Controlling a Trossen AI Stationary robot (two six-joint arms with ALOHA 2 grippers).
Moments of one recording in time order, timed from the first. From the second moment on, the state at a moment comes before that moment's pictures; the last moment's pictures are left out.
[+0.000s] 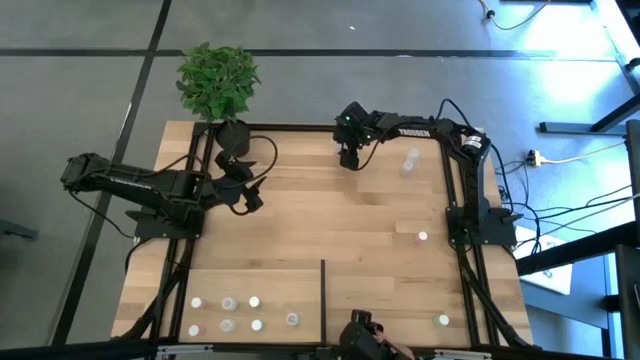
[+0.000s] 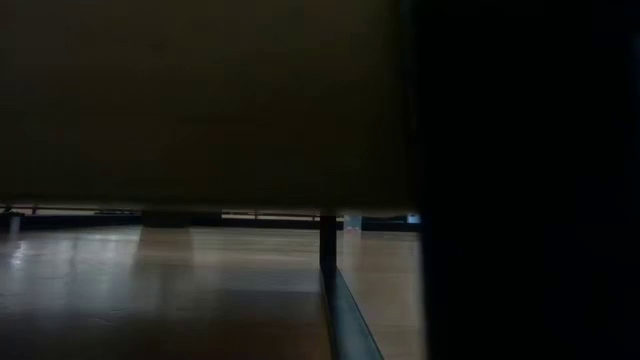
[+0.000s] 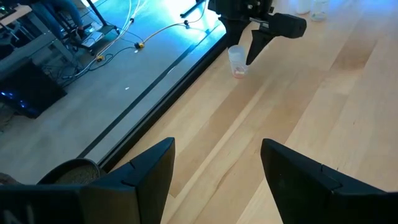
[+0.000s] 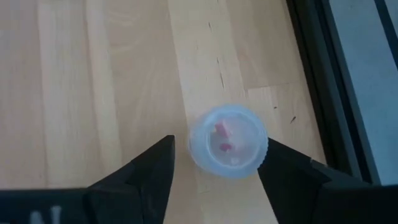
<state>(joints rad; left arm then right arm) -0.10 0.89 0.67 -0.49 -0.82 -0.28 -0.63 2.02 1.37 -0.35 -0.14 -0.45</state>
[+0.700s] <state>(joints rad) -0.10 0.89 0.67 -0.49 -0.82 -0.28 -0.63 2.02 1.37 -0.33 -0.23 -0.39</state>
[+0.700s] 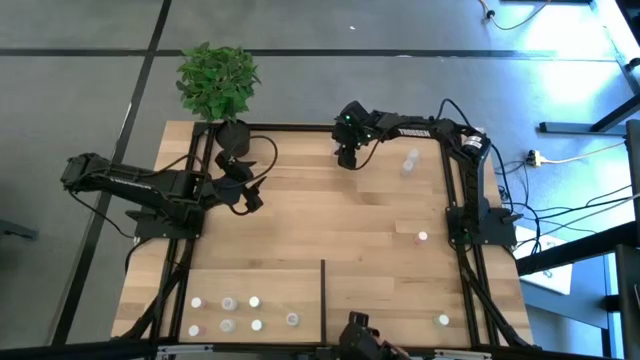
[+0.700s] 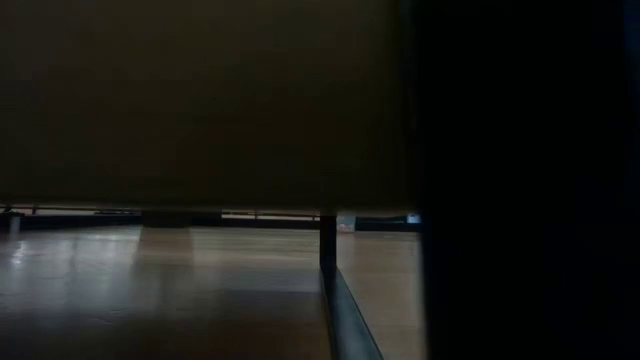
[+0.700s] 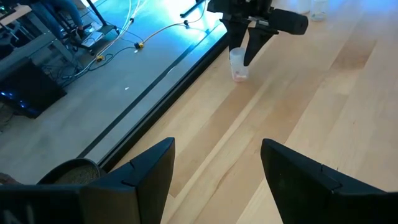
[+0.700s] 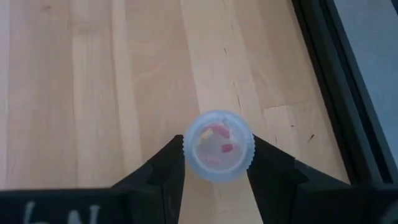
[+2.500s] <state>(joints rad) -0.52 0.89 0.67 -0.60 -0.66 -0.62 -0.02 2.02 1.76 -0.59 -0.04 -0.40</state>
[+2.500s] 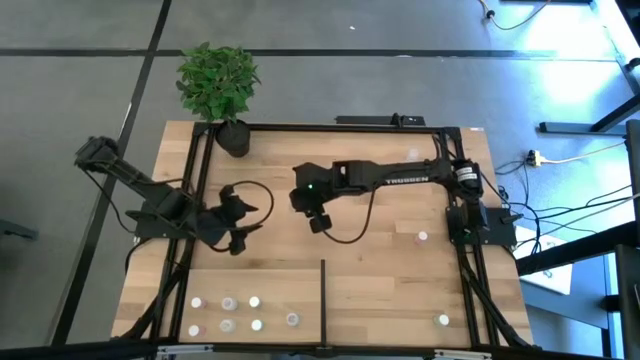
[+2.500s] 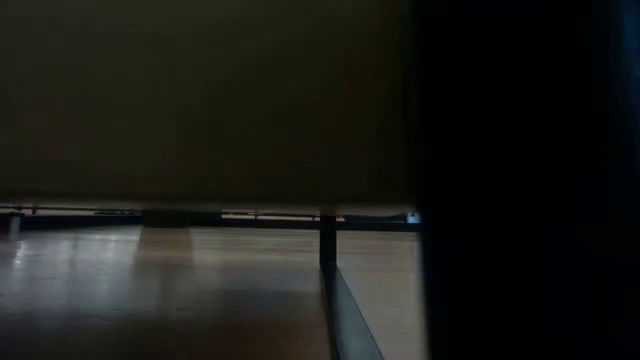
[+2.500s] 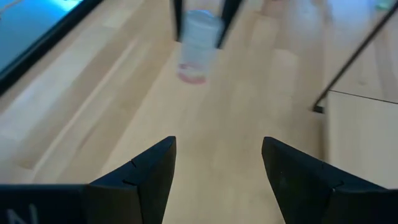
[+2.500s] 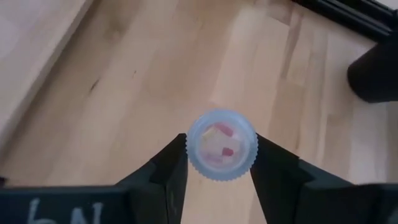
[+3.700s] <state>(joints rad) -0.59 0.89 0.67 -0.60 -0.68 -0.64 -0.16 2.21 1.76 -0.63 -0.19 -0.45</state>
